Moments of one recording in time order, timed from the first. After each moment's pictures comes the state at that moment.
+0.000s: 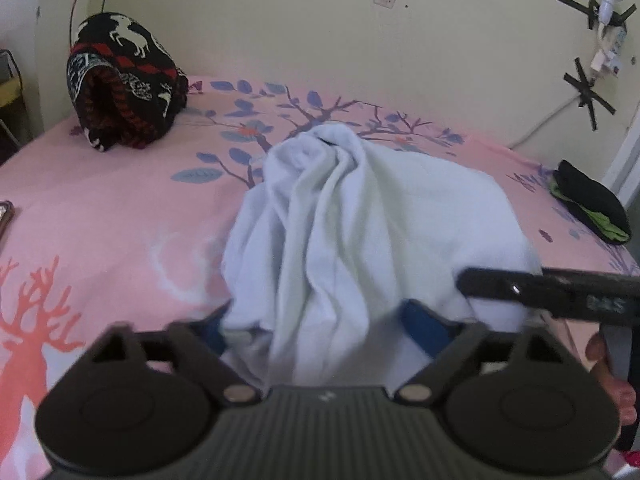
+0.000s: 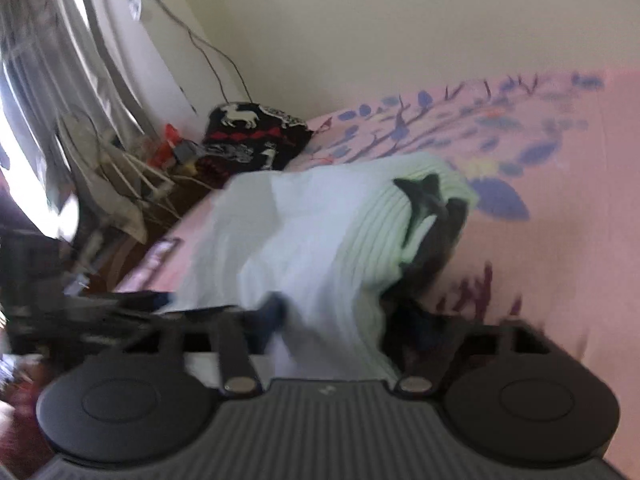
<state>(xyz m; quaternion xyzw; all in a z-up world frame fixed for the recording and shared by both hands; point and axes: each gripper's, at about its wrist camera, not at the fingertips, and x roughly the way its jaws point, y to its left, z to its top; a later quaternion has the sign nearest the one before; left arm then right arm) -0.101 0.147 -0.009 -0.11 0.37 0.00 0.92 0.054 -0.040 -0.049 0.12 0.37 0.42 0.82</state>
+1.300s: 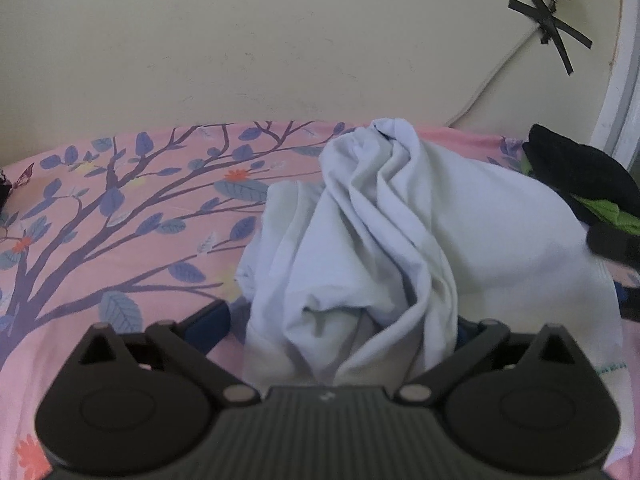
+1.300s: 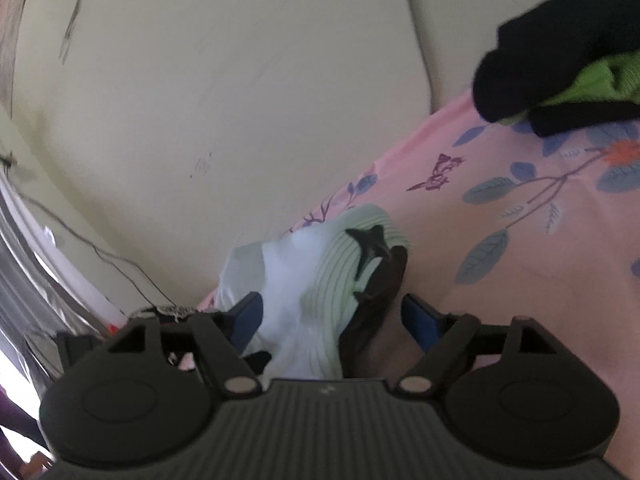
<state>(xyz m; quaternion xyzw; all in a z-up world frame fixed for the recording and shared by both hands) 0.064 -0.025 -0.022 -0.01 0.37 -0.05 0.93 0.134 -0.274 -0.089 0.37 0.29 0.28 0.84</state>
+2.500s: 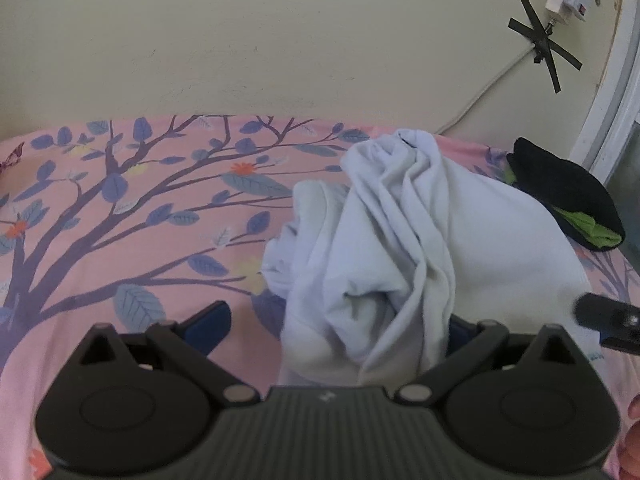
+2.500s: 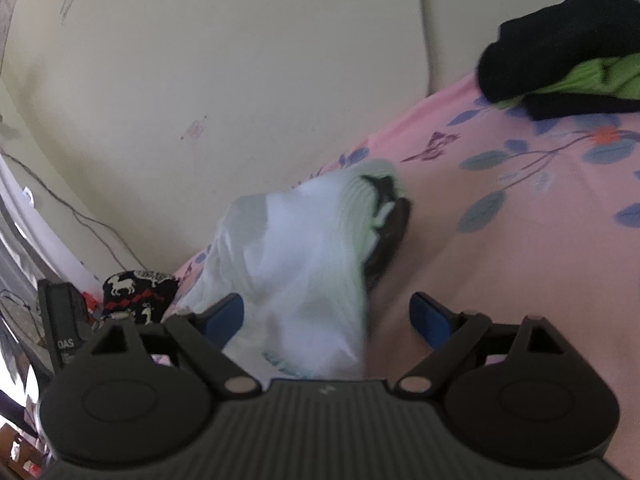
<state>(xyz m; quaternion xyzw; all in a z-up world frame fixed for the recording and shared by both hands) 0.061 0.004 -0.014 -0.06 0.38 -0.08 0.92 0.109 -0.233 -0.077 0.29 0.33 0.26 0.86</state>
